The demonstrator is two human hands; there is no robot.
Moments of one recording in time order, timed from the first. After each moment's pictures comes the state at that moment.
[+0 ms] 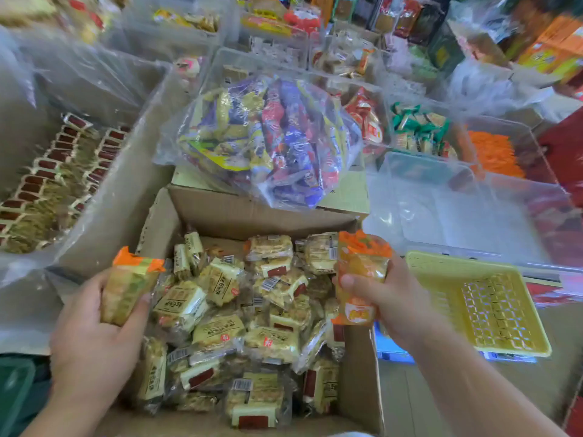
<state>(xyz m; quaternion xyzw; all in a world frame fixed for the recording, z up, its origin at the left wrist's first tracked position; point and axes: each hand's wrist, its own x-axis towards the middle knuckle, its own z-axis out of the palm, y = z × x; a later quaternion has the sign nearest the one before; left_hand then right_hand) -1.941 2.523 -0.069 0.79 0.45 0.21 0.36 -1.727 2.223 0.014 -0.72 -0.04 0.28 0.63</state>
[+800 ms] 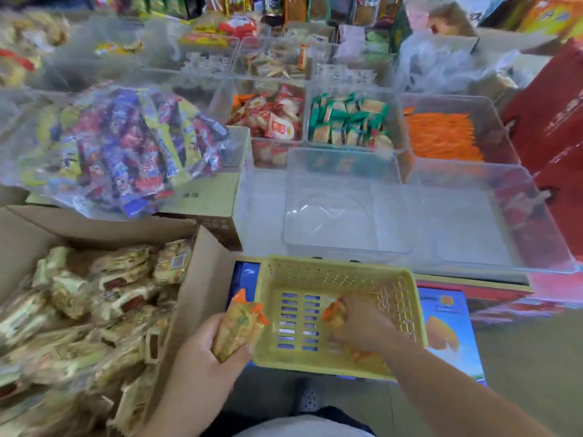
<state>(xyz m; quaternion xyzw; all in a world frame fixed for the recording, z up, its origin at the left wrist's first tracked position) -1.755 2.135 -0.044 0.78 0.34 0.02 0.53 -1.552 1.924 -0.129 -0.89 -0.11 0.40 0.16</state>
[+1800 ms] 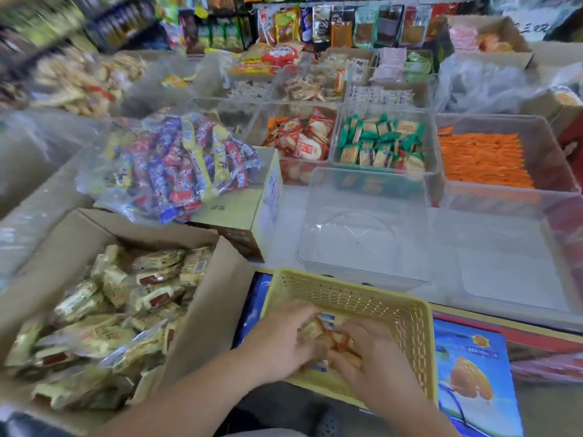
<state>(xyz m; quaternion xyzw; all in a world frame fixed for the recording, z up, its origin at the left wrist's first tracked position) -1.660 2.090 -0.068 0.92 0.12 -0.11 0.36 -1.581 1.893 -0.086 -0.87 -0.33 0.17 0.33</state>
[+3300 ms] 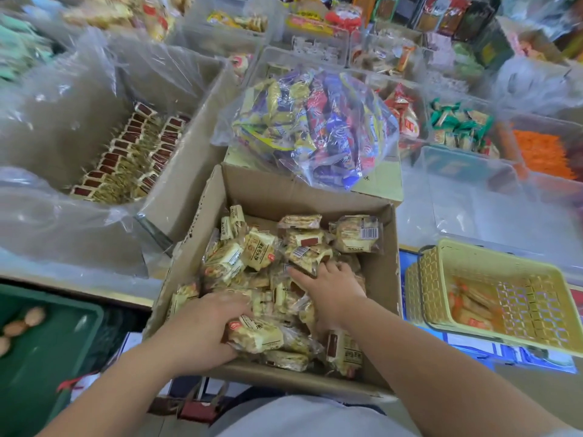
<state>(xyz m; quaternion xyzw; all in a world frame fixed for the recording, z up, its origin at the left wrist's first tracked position) -1.961 2.489 -0.070 0.93 0.06 -0.22 0.28 -1.766 2.287 -0.099 -0.83 -0.47 0.22 -0.21</state>
